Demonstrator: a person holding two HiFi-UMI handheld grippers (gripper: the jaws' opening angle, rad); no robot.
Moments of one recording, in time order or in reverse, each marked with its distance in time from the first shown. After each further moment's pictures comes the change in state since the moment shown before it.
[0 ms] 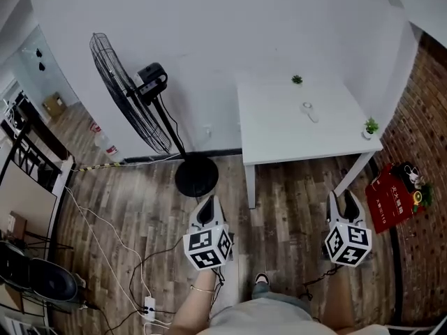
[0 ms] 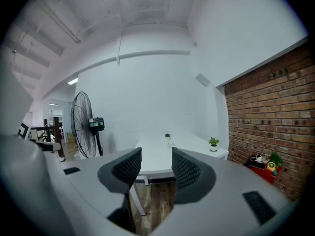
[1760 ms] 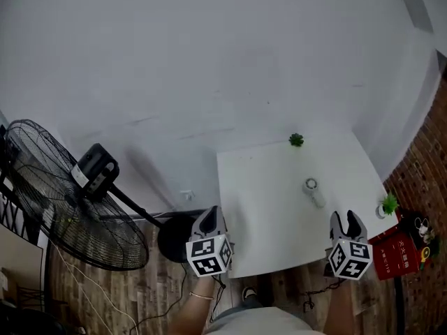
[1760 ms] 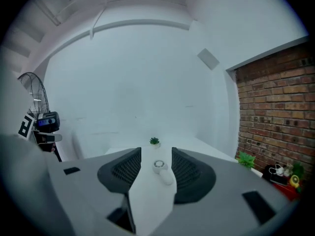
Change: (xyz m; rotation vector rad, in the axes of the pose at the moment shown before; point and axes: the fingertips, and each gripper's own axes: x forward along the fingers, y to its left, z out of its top) left arm 0.447 -0.018 0.076 0.056 0.057 -0.114; right arm 0.383 -0.088 0.061 0.019 0.085 -0.120
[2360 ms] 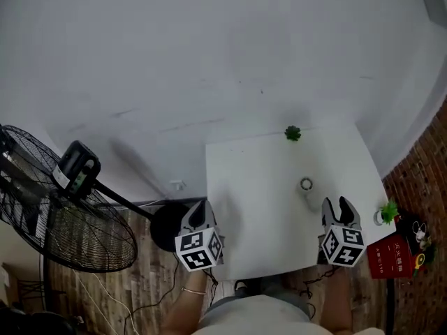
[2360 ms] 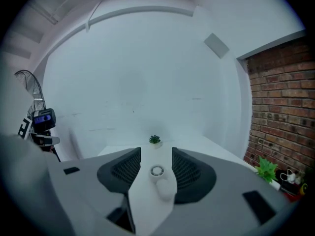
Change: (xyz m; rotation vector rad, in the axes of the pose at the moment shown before) left arm 0.055 0.003 -0.020 -0.038 0.070 0.083; right arm 0.089 -0.014 0.006 -0.020 0.059 0.062
